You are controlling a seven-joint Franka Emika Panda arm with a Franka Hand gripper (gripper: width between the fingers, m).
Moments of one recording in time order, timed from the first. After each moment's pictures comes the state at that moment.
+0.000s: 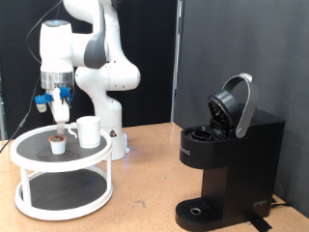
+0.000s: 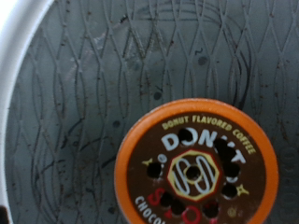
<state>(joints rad) -0.20 -0.49 -0.49 -2.74 -0.33 2.35 1.96</state>
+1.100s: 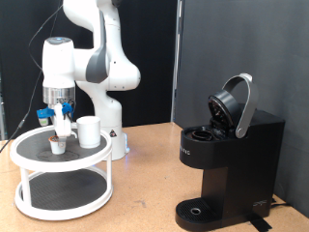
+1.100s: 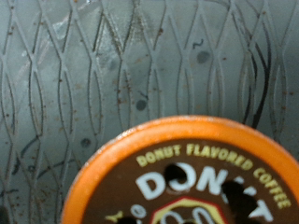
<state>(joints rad) -0.21 -0.42 -0.49 -2.79 -0.33 2.47 1.95</state>
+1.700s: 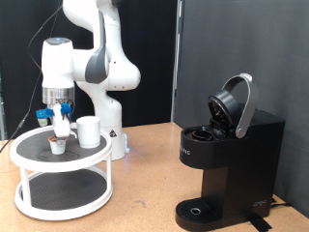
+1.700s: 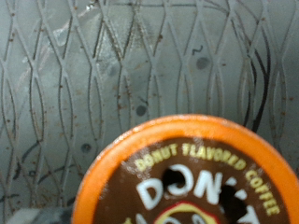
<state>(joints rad) -0.21 -0.42 -0.50 -2.79 -0.34 2.48 1.95</state>
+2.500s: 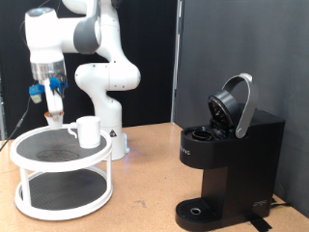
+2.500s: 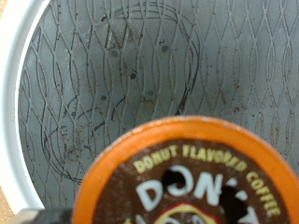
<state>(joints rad) -0.20 -0.51 -0.48 -2.57 -0.21 2.04 1.89</state>
